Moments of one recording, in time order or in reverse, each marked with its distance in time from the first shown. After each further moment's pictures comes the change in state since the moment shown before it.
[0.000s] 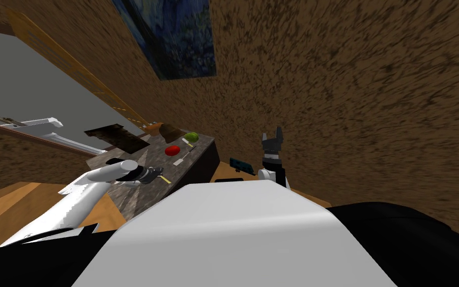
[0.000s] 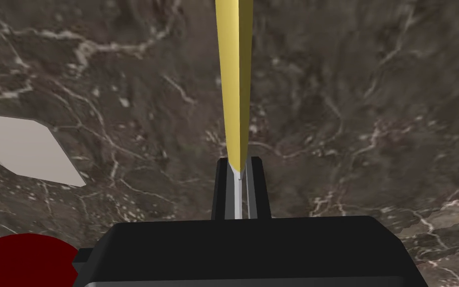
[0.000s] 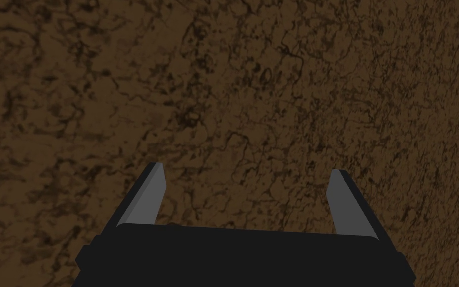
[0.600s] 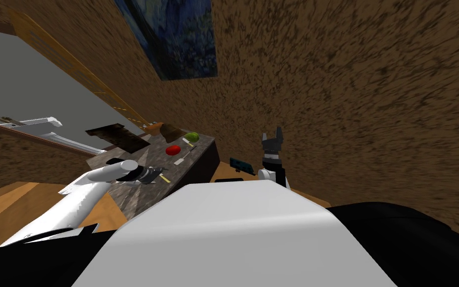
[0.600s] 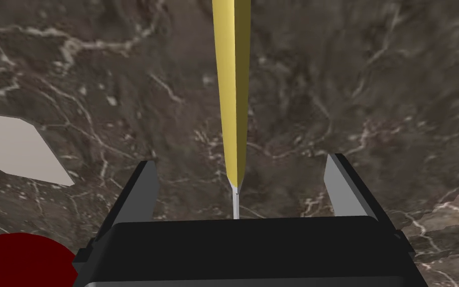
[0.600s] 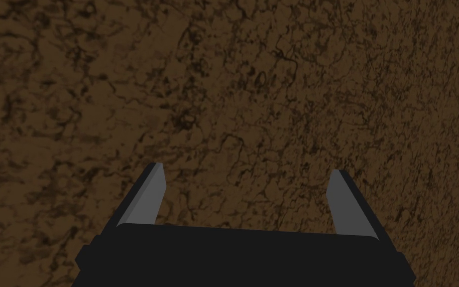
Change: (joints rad) left arm 0.002 0.000 -0.001 -0.003 0.000 0.002 0.008; right arm 0.000 0.000 0.000 0.000 0.000 0.000 0.000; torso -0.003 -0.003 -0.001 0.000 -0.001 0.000
